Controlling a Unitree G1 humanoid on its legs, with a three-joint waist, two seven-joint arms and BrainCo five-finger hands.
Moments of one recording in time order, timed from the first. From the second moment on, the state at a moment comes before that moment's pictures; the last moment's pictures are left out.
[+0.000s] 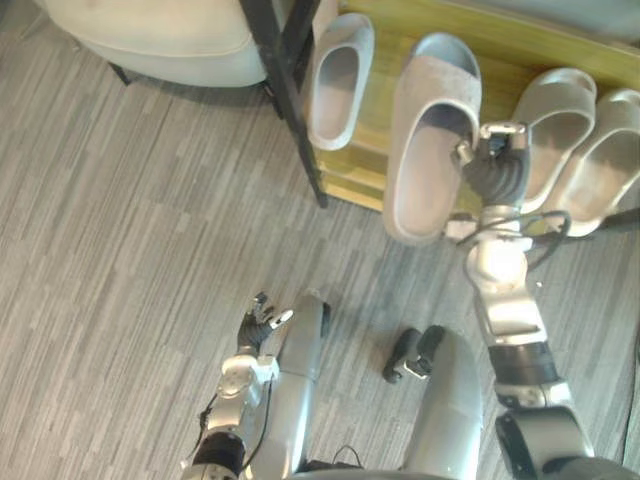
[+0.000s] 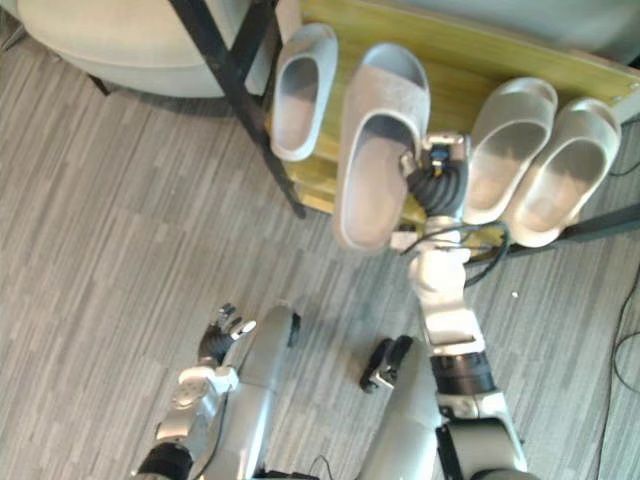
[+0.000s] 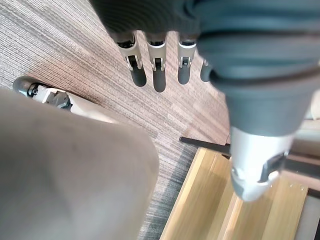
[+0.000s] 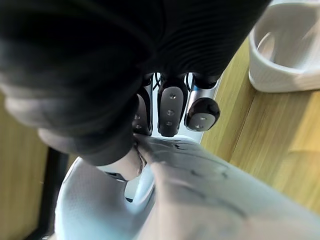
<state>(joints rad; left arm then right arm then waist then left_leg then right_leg) -0.08 0.02 0.05 0.62 -0.22 -0.19 0.06 -0.57 -0.36 0.00 0.05 -0.12 -0.12 -0.40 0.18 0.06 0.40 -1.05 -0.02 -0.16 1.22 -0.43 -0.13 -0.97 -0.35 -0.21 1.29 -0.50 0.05</state>
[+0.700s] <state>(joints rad) -0.10 0.09 0.00 0.90 -0.20 -0.10 0.13 -1.01 -0.47 0.05 0.63 -0.11 -0.06 -0.40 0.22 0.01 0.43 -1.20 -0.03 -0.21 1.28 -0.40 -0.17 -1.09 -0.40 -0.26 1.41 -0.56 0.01</state>
